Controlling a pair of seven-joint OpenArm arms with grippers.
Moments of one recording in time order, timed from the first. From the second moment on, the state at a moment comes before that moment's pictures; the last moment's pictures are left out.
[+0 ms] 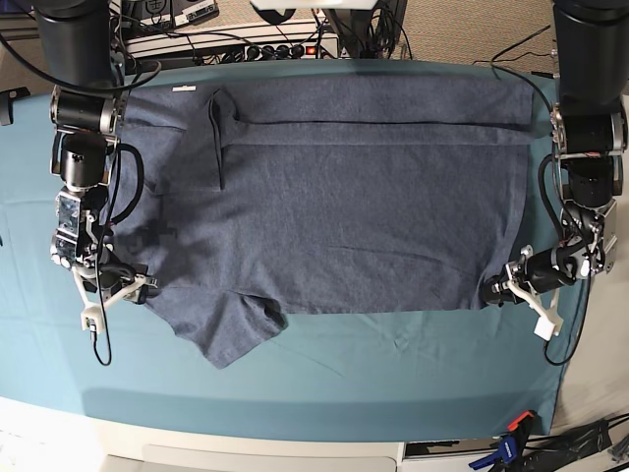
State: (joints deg) left arm -37.0 -24.0 1.1 24.4 -50.5 -39.1 42.8; right arm 33.4 24.6 5.7 36.3 13.3 18.7 -26.8
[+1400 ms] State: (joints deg) left arm -37.0 -24.5 1.1 26.1 -50.9 -40.3 43.3; right arm 33.8 20.3 5.8 36.3 9.1 21.4 -24.8
